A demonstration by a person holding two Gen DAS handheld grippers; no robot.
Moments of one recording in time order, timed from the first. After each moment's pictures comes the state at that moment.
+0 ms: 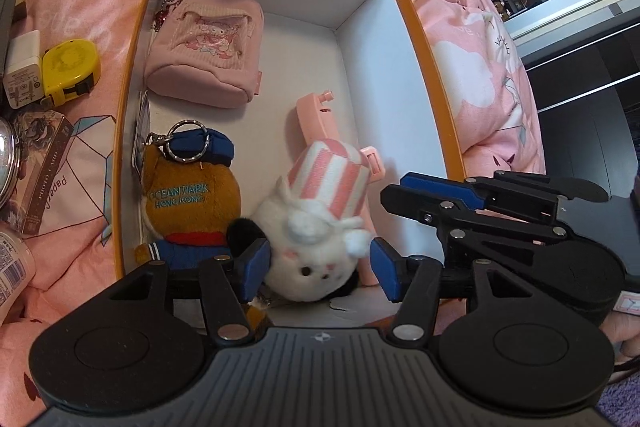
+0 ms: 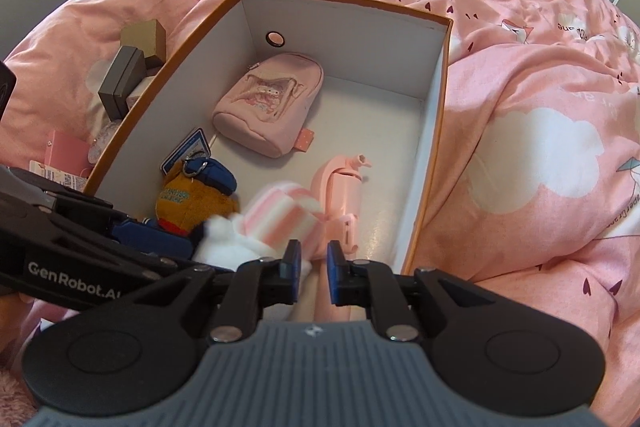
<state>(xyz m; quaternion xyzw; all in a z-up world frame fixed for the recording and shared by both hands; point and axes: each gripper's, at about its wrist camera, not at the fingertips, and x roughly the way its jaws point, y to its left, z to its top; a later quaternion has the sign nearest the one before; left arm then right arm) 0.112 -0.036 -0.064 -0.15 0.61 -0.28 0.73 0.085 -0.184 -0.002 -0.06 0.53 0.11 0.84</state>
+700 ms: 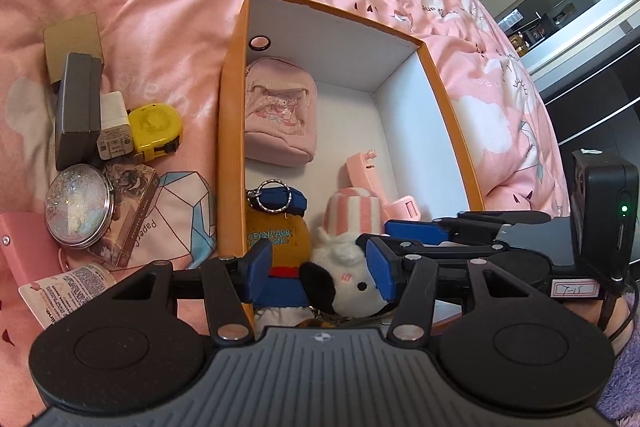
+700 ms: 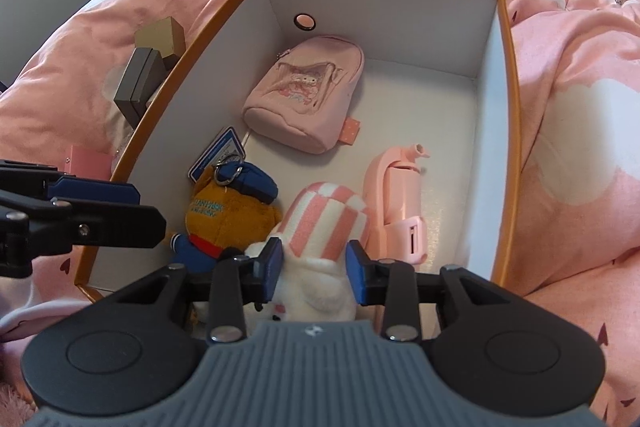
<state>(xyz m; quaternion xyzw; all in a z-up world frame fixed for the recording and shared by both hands) 0.112 0.013 -0.030 -0.14 0.56 -0.24 0.78 0.103 -0.167 -0.032 0.00 0.56 0.15 0.82</state>
